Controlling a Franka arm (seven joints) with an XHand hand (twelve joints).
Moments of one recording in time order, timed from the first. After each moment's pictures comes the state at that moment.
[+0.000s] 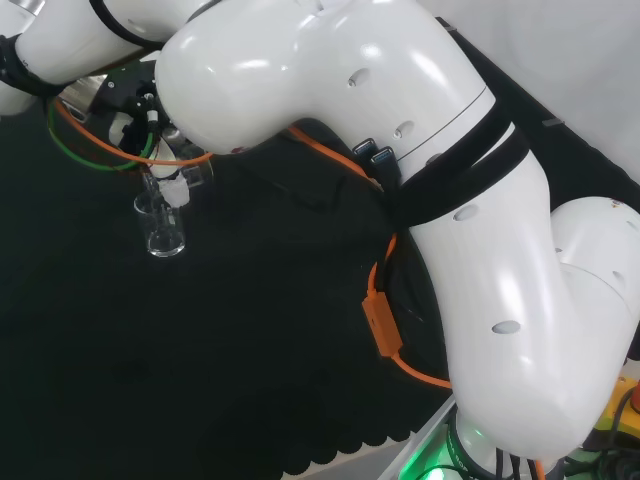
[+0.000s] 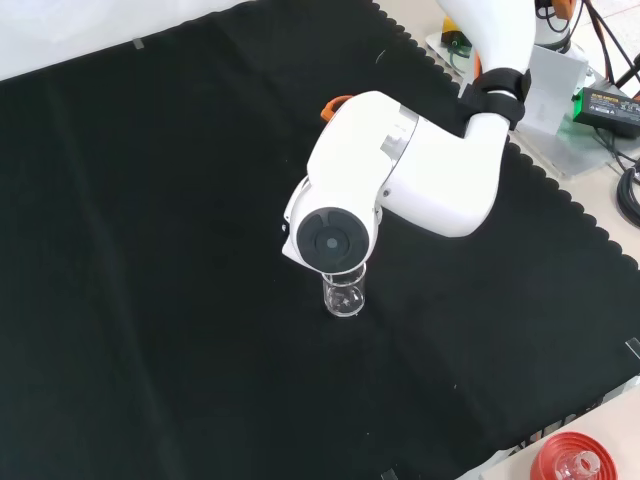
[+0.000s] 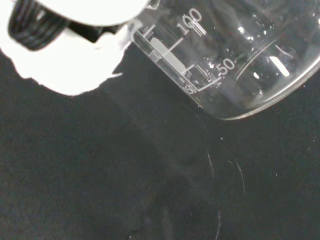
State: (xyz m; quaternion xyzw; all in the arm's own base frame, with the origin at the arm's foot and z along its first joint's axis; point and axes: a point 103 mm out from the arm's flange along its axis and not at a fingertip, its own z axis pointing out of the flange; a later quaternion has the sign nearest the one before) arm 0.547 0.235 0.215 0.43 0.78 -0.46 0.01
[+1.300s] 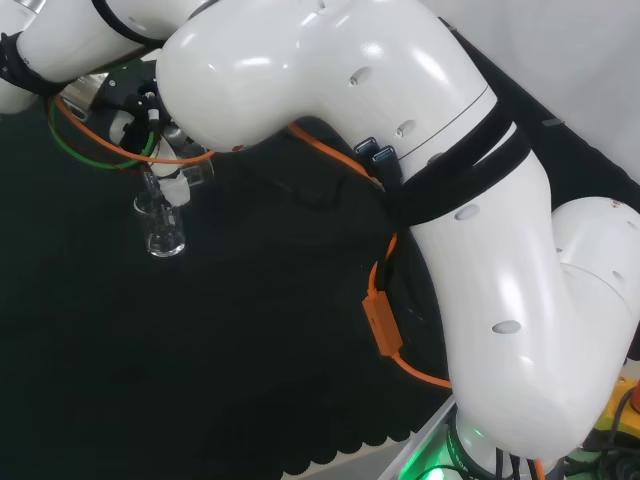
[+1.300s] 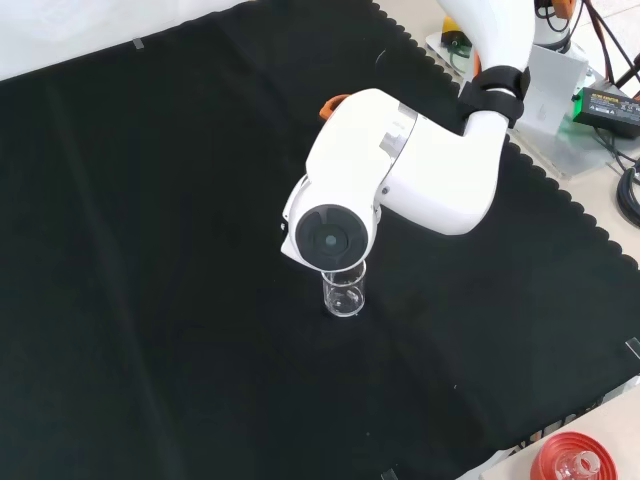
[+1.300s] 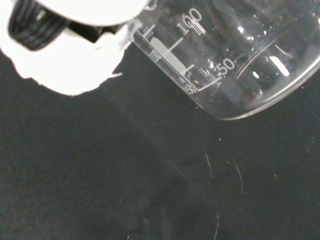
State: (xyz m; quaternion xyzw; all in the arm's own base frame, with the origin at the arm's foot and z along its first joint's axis) arm 0.547 0.233 0.215 0.43 0.78 -0.46 0.01
